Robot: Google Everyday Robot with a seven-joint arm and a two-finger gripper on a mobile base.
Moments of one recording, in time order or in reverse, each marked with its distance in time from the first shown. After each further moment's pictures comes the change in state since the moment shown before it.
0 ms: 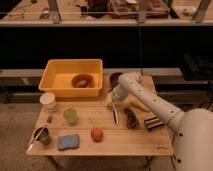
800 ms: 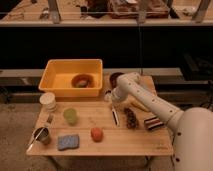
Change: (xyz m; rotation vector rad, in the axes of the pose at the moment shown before) arm -0.004 0.005 0.006 -0.075 -0.022 0.044
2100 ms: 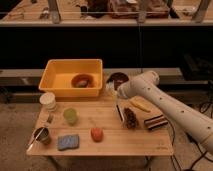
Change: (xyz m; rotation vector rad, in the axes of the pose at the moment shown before) arm -0.024 -0.041 -0.140 0.110 0.365 -0.326
